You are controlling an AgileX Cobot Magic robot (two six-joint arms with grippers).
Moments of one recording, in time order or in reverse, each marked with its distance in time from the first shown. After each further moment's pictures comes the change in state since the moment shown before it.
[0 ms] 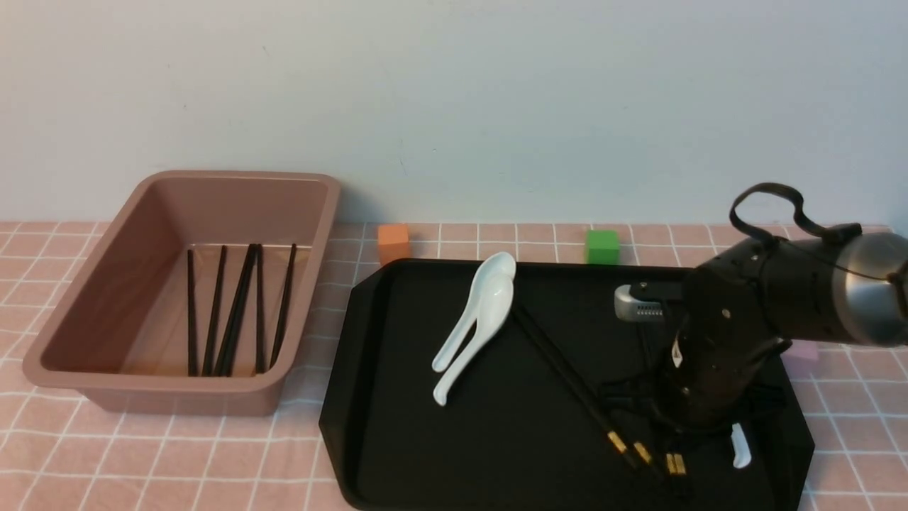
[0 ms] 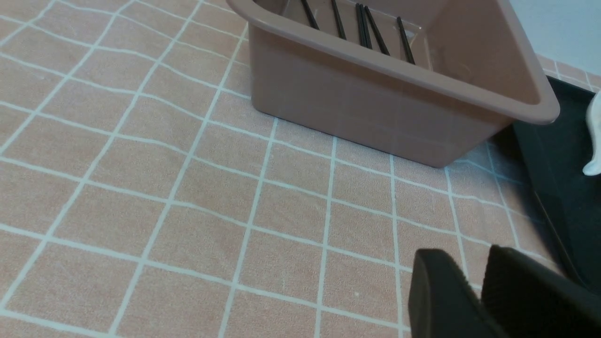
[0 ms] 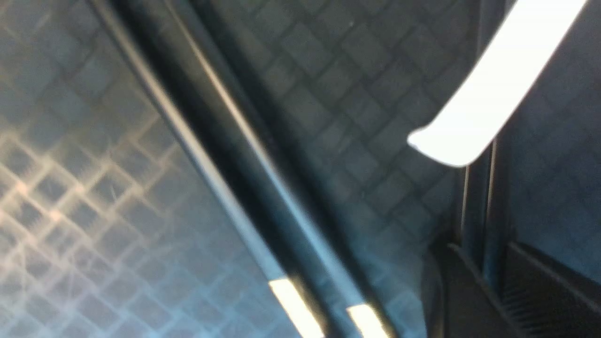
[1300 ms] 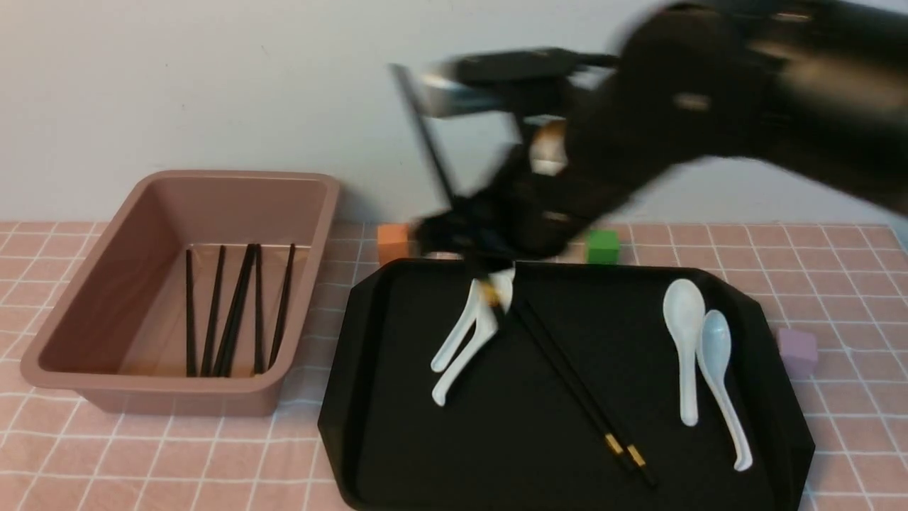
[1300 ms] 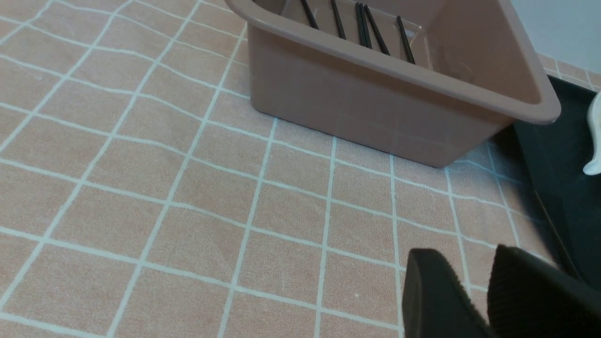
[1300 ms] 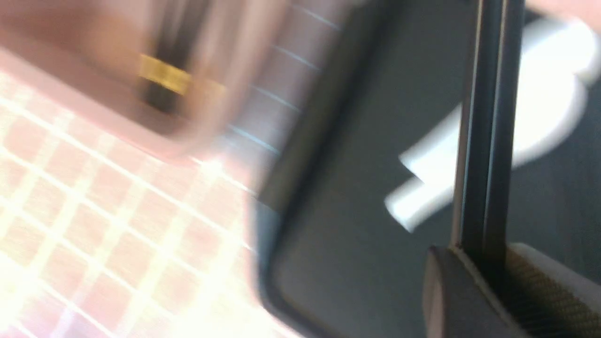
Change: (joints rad) right arm 0.356 -0.085 -0.635 0.075 0.224 -0.267; left arm 0.000 0.000 0.000 0.000 0.000 0.001
